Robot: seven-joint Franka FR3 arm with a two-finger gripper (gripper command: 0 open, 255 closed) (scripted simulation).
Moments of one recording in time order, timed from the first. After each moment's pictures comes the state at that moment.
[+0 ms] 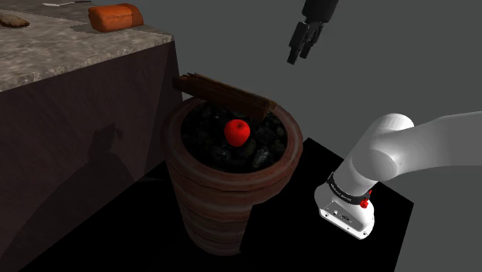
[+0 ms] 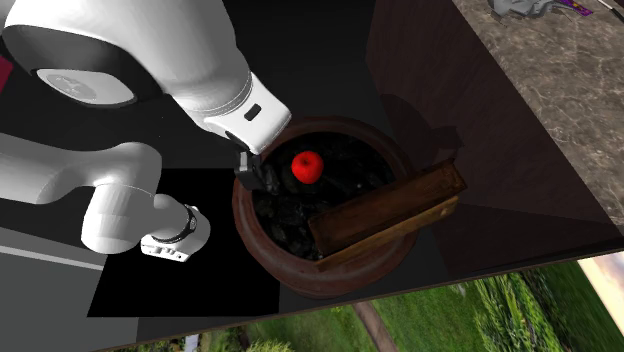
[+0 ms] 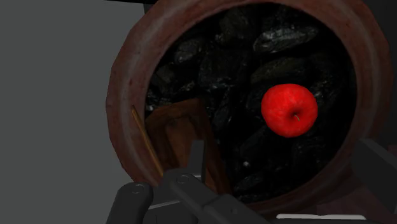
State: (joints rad) arm 0.00 -0.79 -0.02 -2.32 0.10 1.59 -0.14
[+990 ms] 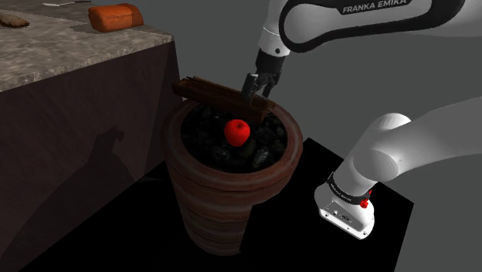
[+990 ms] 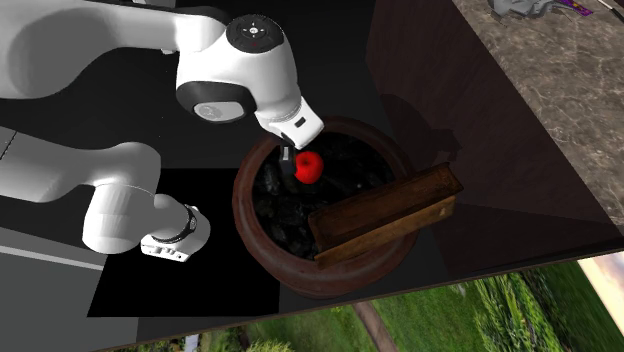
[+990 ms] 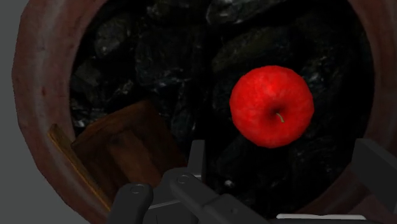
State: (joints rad) arm 0.03 -0.62 0.19 -2.55 0.21 2.02 0.11
